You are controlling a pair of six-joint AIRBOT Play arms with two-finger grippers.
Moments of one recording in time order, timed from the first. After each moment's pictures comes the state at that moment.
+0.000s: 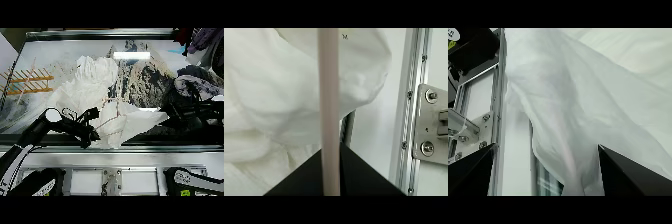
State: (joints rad) left arm -0.33 -1.06 0.68 0.76 -1.23 -0.34; right arm -0.40 -1.38 0.92 -0.50 1.83 -0.08
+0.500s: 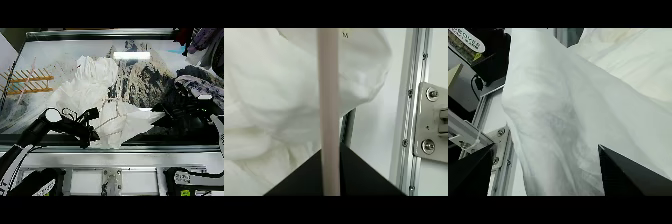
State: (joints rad) left arm -0.33 -1.06 0.68 0.76 -1.23 -0.34; right arm -0.28 -1.48 0.92 -0.43 1.83 -0.11
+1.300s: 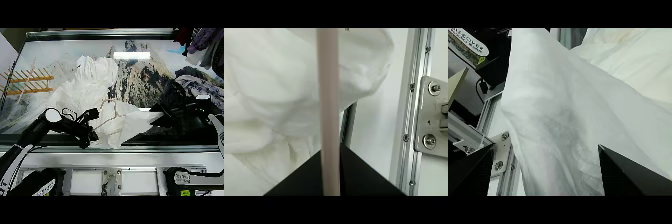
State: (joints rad) left arm -0.33 -1.06 0.68 0.76 -1.23 -0.34; right arm -0.26 -1.49 0.92 -0.41 1.83 -0.08
